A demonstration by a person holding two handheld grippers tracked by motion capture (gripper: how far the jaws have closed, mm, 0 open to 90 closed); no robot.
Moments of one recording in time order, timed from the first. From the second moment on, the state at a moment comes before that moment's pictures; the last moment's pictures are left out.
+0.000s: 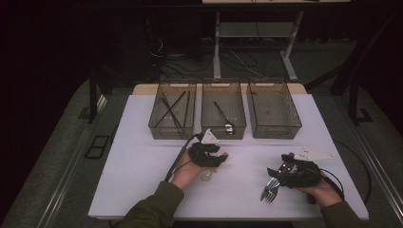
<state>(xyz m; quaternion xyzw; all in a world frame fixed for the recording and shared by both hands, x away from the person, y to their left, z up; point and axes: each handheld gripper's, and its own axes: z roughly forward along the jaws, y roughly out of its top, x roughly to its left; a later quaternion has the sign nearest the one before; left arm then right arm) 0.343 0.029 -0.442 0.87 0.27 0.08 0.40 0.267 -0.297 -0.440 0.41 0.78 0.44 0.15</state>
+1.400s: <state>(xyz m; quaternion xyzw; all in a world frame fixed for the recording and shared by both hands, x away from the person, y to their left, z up) 0.347 0.015 -0.445 0.89 0.27 0.06 0.36 0.267 -0.297 -0.440 0.41 0.79 0.43 0.15</state>
